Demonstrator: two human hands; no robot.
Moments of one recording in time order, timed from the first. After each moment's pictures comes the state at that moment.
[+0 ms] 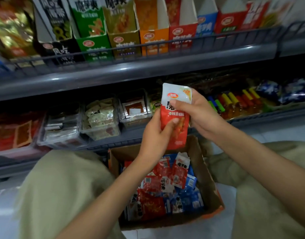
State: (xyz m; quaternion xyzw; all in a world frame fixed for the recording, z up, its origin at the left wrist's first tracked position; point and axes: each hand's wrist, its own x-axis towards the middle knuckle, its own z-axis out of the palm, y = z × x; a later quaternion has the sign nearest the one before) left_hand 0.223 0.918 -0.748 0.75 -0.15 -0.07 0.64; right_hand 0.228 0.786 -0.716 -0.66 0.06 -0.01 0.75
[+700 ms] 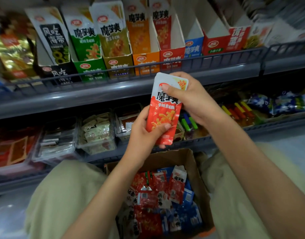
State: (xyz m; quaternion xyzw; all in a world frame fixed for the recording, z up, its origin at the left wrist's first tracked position) left_hand 0.241 0.923 -0.711 0.65 -0.15 -0.11 0.74; right_hand 0.262 0.774 -0.657 -0.68 0.02 -0.07 0.73
